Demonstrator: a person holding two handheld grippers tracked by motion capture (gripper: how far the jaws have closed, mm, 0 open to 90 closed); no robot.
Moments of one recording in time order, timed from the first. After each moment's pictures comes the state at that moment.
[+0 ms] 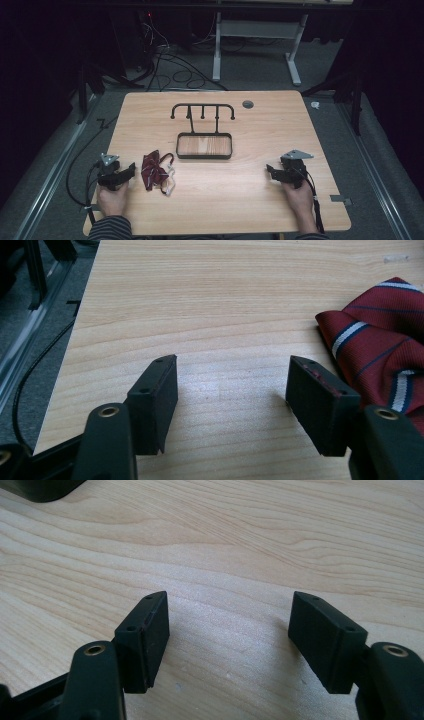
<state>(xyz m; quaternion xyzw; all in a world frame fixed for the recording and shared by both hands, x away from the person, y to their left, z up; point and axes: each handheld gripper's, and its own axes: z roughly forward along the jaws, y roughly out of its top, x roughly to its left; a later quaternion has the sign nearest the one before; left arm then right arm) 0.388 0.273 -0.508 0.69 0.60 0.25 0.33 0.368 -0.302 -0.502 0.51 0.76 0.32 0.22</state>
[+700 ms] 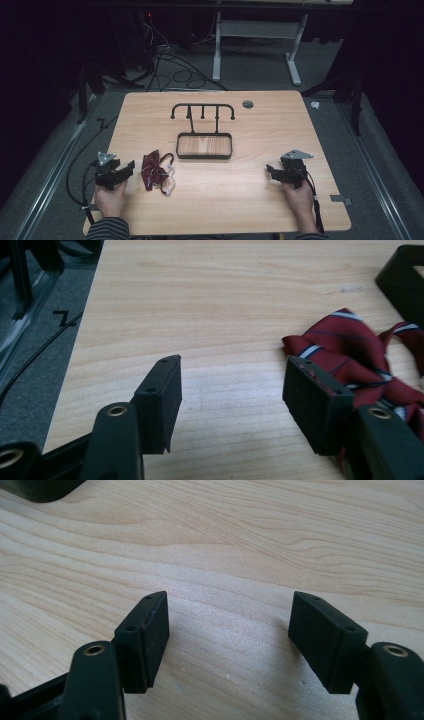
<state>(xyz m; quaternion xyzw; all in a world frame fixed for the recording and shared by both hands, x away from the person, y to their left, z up) 0.379 0.271 -0.484 0.68 0.59 0.24 0.36 0.368 -0.302 -0.502 0.51 0.76 0.32 0.22</state>
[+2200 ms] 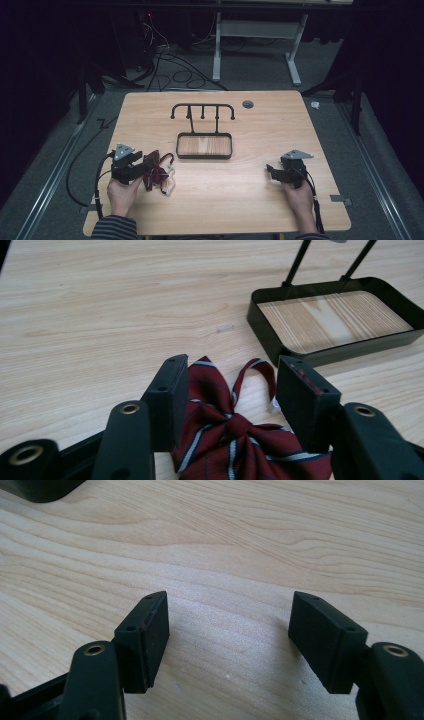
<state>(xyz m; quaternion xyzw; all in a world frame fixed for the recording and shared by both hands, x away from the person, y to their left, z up) 0.378 0.212 -0.444 0.74 0.50 0.20 0.41 0.369 -0.302 -0.502 0.51 0.76 0.32 0.22</state>
